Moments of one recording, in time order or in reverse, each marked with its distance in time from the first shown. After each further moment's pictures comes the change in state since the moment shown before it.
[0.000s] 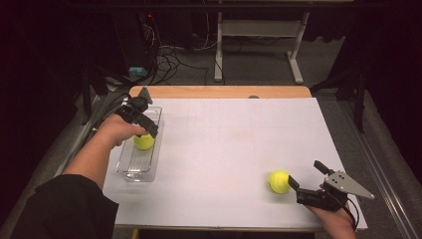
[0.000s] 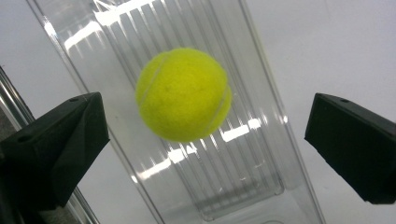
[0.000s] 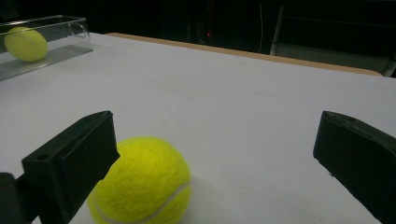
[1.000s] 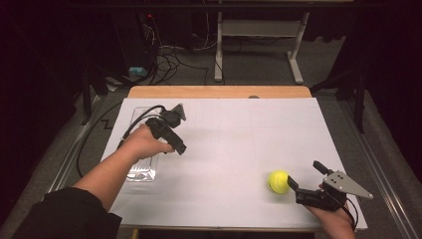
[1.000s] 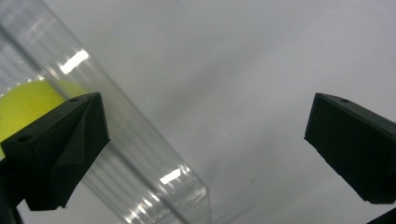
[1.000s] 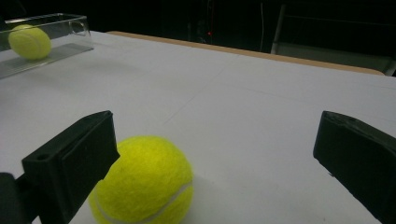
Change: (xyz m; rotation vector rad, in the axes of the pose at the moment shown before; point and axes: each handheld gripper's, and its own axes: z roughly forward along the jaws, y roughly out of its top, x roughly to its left) left arm -0.106 -0.001 0.007 -0.019 -0.006 0.264; right arm 0.002 -0.001 0.001 0.006 0.003 0.000
